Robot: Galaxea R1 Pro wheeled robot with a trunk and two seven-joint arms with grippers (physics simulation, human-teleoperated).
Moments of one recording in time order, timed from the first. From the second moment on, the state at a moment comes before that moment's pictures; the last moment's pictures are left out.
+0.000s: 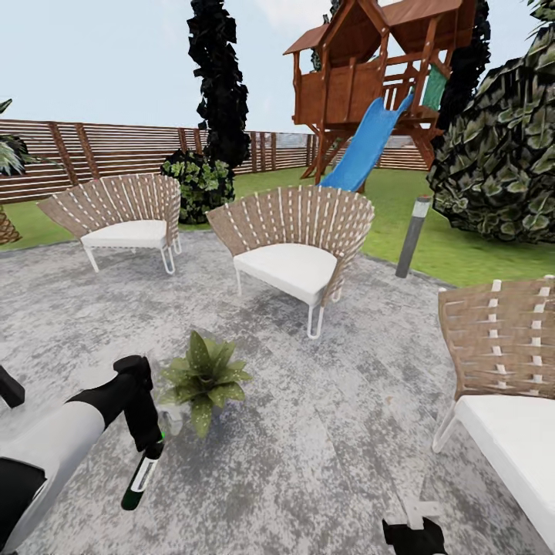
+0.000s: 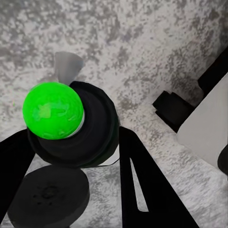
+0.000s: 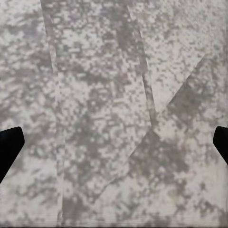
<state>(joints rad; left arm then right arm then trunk) -0.96 0.23 -0.38 -0.48 -0.99 0.63 -1.54 -0.44 -0.07 -0.33 -0.17 0.38 -0.20 -0.02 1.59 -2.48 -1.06</state>
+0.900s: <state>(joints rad) -0.80 0.23 -0.28 -0.44 -0.65 0.07 -1.17 -0.49 -0.06 0.02 -0.65 0.43 -0.10 0.75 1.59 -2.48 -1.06</state>
